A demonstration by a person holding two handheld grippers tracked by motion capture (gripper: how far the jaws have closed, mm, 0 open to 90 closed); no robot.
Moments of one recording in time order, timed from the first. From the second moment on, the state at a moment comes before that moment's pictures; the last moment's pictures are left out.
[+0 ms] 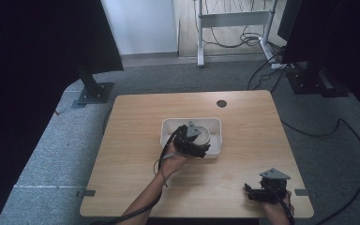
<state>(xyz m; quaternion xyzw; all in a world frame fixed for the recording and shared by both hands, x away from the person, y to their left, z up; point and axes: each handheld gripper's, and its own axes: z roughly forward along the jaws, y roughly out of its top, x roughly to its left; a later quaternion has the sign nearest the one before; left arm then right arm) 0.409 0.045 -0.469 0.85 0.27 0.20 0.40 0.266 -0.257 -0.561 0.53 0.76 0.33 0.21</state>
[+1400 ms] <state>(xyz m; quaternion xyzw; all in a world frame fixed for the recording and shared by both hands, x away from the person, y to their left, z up) 0.460 0.010 -0.502 0.86 0.31 0.20 0.36 0.266 -0.257 -0.561 0.53 0.75 0.33 0.21</state>
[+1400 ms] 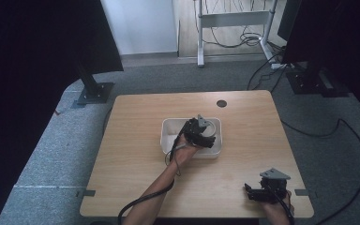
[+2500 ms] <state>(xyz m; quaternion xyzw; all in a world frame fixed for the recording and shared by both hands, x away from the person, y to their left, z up) 0.466 0.010 -0.504 0.88 0.32 0.18 0.30 0.266 -0.257 -0.561 0.53 0.76 0.33 0.22</state>
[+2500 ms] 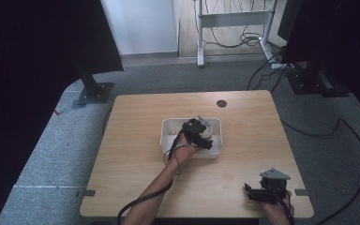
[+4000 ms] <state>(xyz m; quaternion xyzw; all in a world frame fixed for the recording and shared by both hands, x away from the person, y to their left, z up) 0.433 0.045 -0.479 0.85 0.31 0.16 0.38 0.266 -0.256 -0.561 0.53 0.75 0.33 0.22</state>
